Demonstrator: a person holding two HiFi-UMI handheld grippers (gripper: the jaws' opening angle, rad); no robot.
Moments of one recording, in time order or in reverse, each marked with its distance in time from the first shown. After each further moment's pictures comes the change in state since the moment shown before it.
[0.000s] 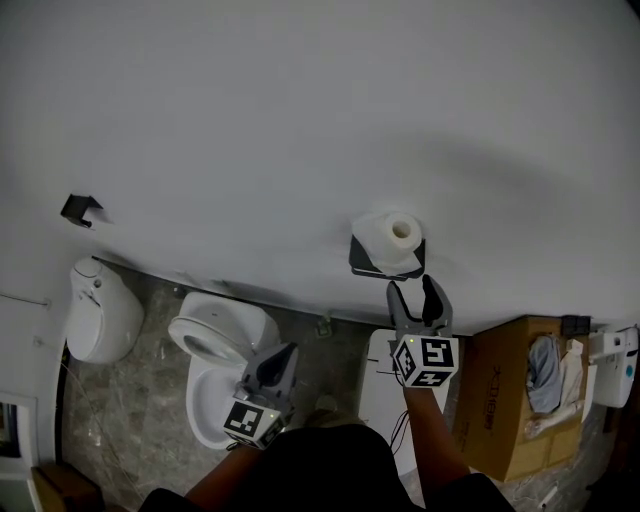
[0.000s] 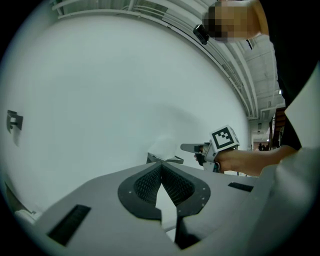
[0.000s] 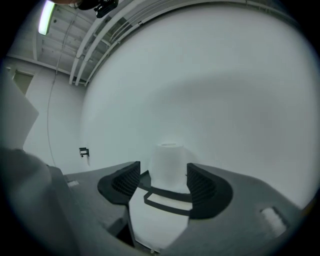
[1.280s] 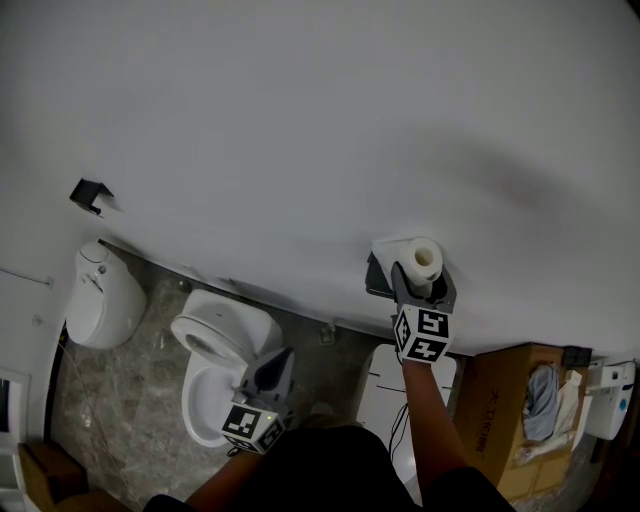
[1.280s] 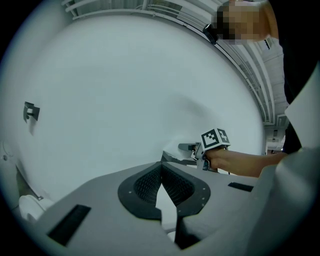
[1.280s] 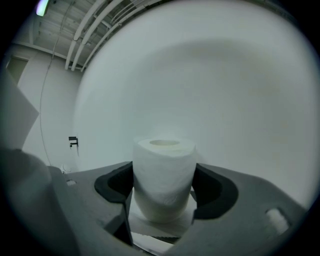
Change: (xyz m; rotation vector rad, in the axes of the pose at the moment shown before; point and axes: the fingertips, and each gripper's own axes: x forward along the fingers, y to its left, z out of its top) left arm 0.005 0.050 -0.013 -0.070 -0.018 0.139; right arm 0.102 -0.010 -0.004 -0.071 0.087 -0.050
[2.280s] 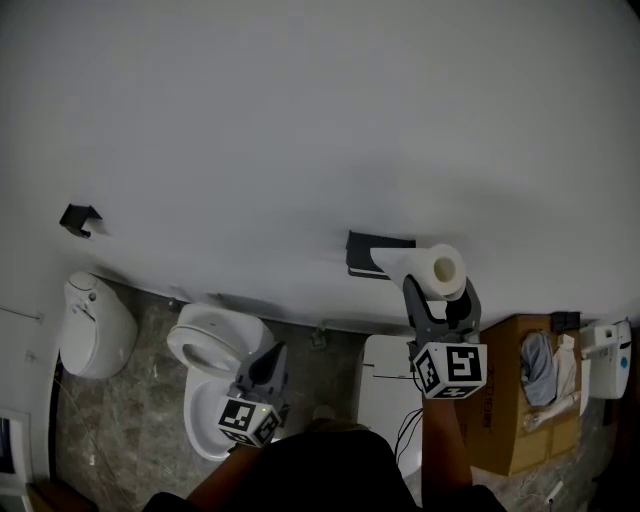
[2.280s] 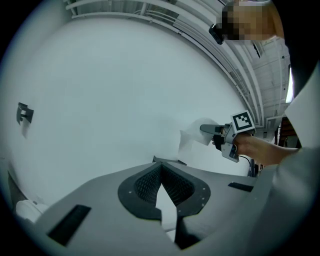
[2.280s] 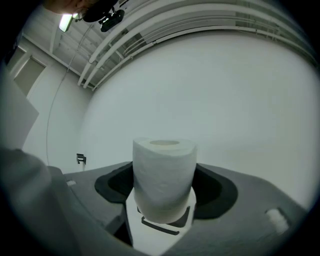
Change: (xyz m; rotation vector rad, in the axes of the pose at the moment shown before) left arm -0.044 -0.020 0.013 0.023 -0.028 -0.100; right arm -0.185 0.012 0.104 -0.042 -0.263 -0.016
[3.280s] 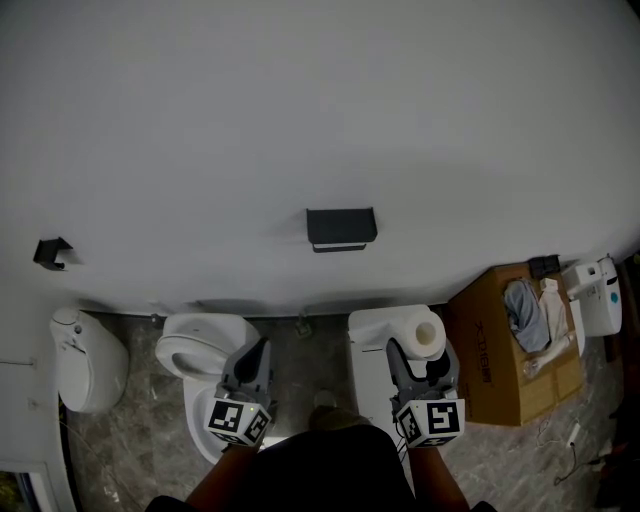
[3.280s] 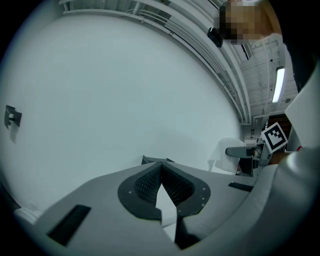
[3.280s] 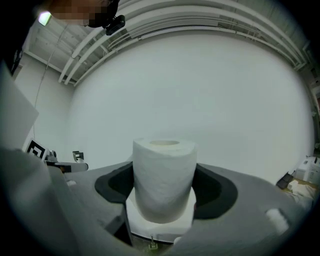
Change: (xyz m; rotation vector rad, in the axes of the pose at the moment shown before) left arm -0.020 -0.026 0.003 0.048 0.010 -0.113; right arm -0.171 0.025 -0.071 0.132 0.157 -0.188
